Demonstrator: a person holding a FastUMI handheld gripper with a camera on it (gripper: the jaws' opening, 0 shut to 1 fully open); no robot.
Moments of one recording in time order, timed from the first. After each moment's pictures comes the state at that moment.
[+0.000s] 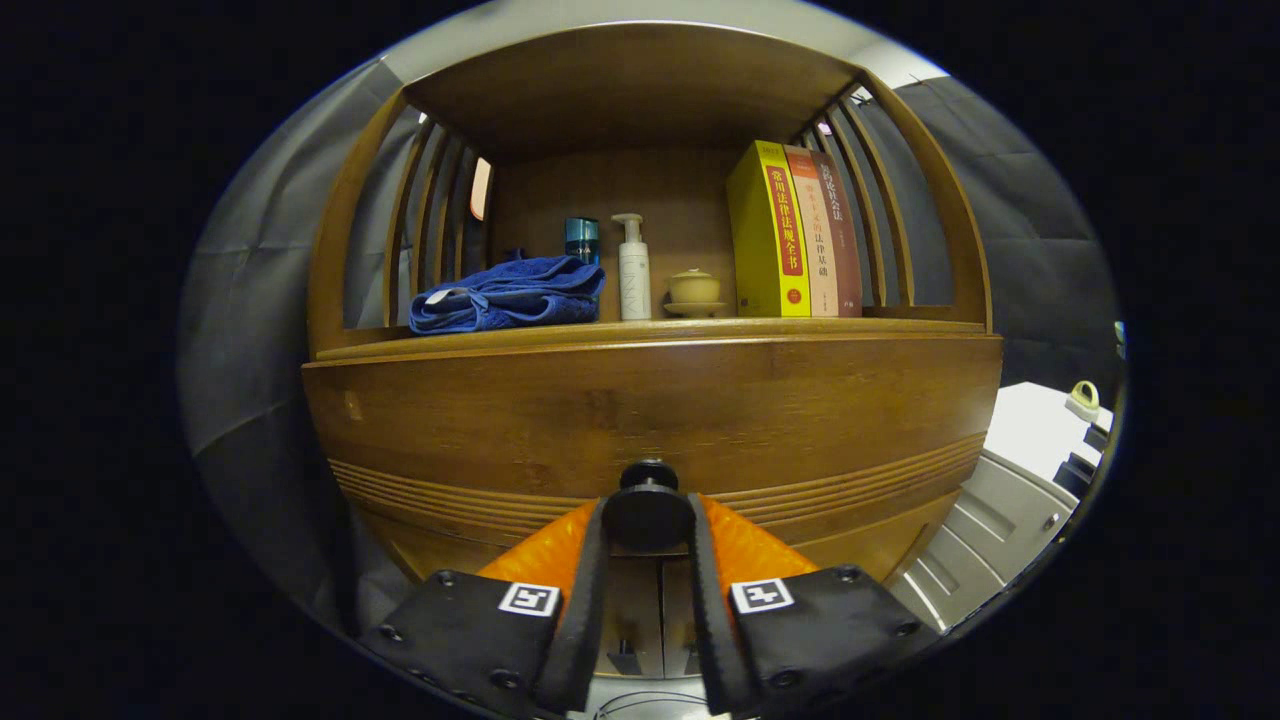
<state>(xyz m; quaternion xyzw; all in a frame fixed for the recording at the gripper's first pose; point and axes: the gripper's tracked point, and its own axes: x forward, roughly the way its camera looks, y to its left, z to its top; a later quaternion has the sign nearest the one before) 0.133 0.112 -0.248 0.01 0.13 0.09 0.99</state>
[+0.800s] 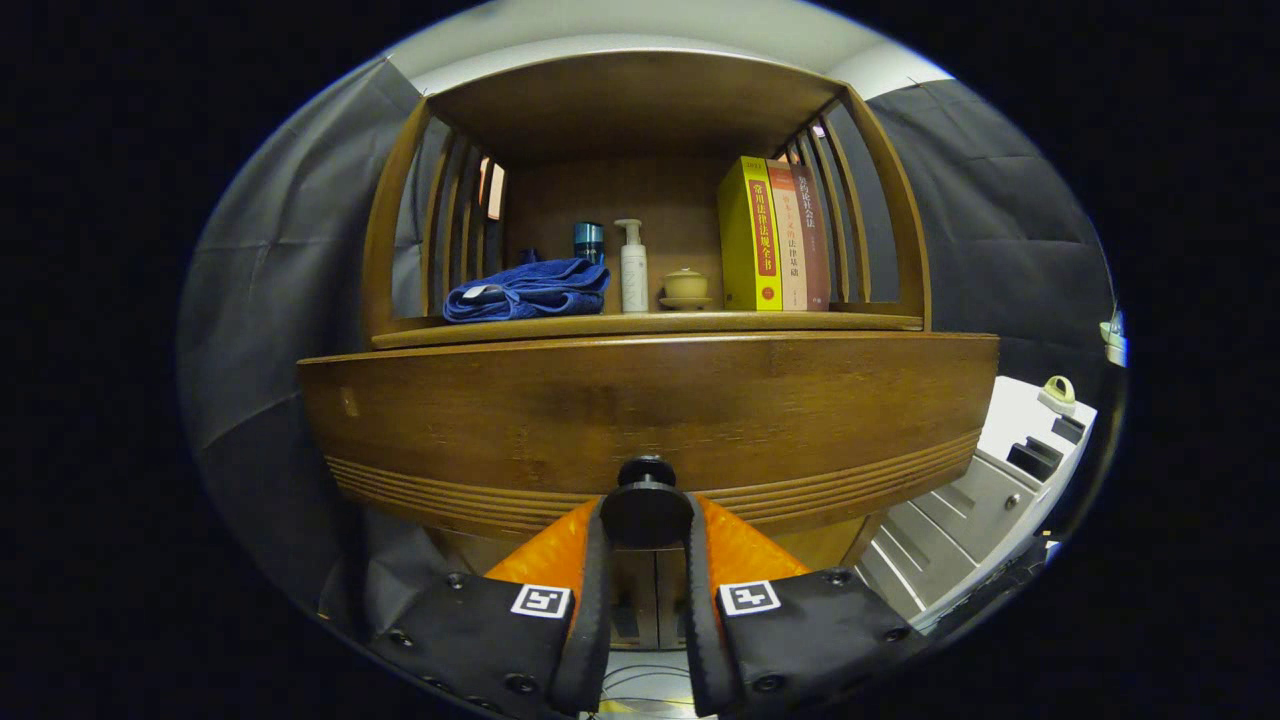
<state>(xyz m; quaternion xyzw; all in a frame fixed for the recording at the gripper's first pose) 0.056 0.094 -0.241 -0.02 0.15 0.09 0.98</state>
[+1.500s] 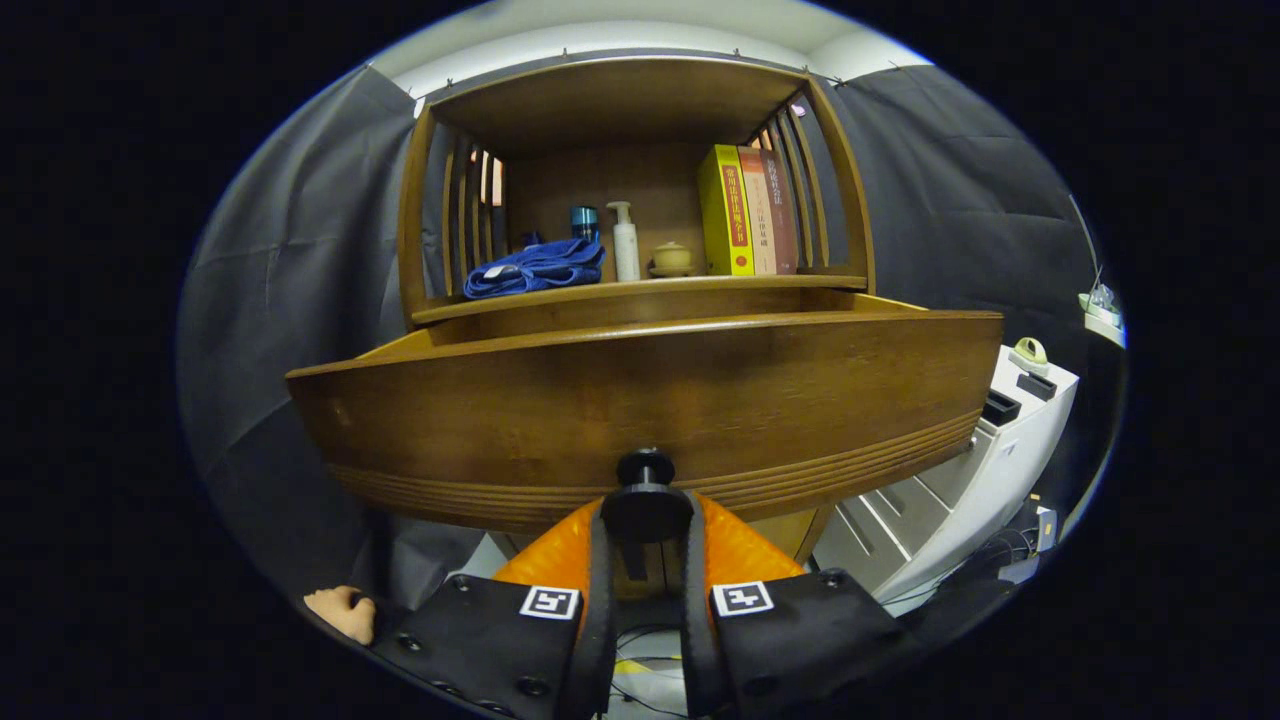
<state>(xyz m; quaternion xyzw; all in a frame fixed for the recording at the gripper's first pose) -0.041 0.076 -0.245 0.00 0.20 0.08 0.98</state>
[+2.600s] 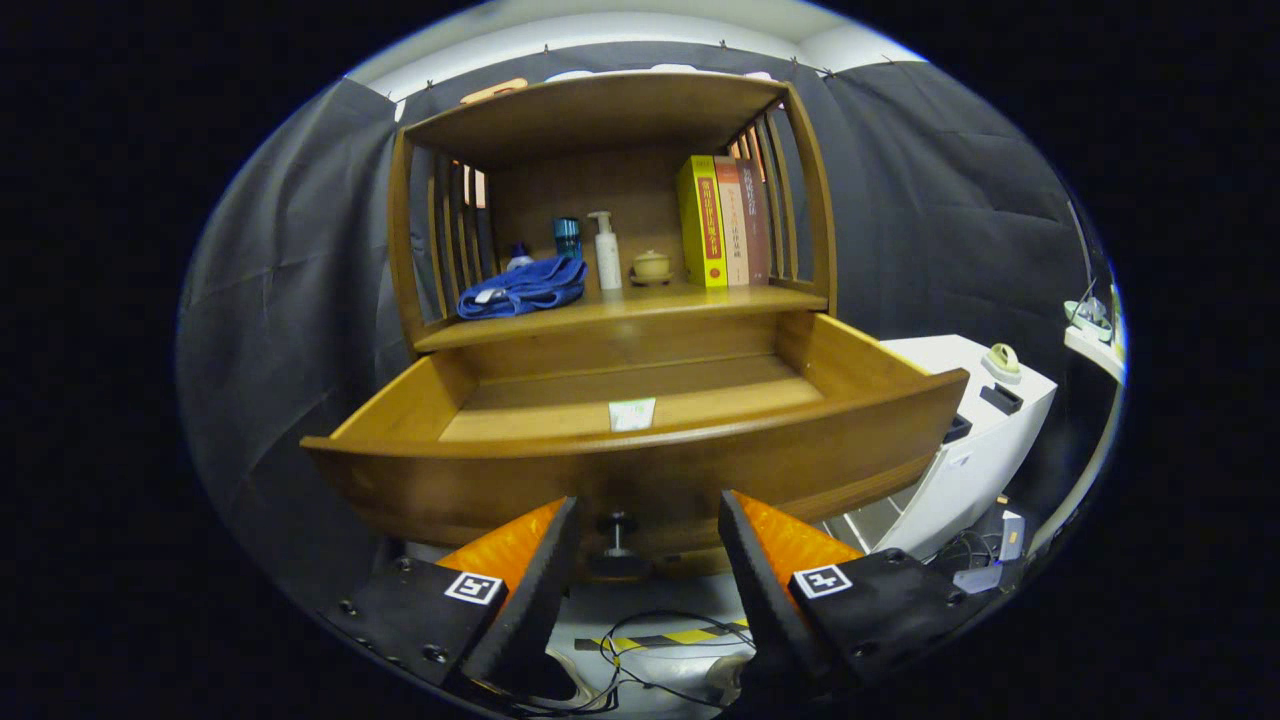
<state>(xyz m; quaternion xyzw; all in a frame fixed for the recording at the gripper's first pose) -0.057 0.048 -0.156 0.01 0.23 0.06 0.97</state>
